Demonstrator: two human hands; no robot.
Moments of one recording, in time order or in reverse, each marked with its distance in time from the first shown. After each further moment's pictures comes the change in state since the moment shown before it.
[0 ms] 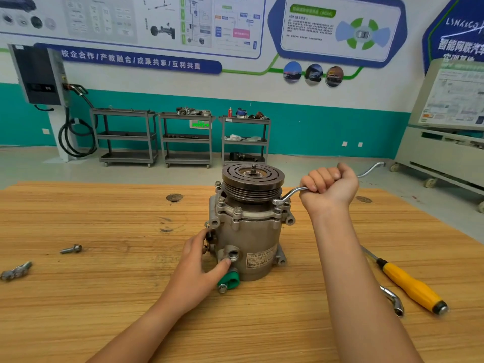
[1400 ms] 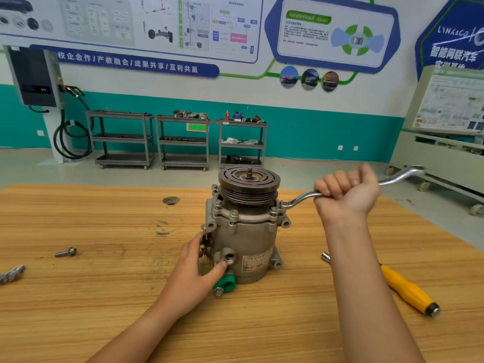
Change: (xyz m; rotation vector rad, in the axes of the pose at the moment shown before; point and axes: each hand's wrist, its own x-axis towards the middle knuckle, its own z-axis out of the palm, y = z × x) left_hand 0.001 -0.001 0.001 0.010 -0.007 0.008; right_hand -0.023 -0.020 0.008 -0.115 -0.008 -0.182
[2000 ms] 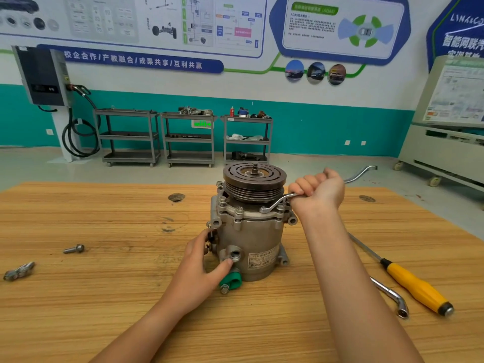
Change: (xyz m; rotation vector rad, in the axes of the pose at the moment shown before) left_hand -0.002 0.000 -0.002 -0.027 0.000 -0.010; right_hand 0.007 0.042 0.004 -0.043 0.197 0.215
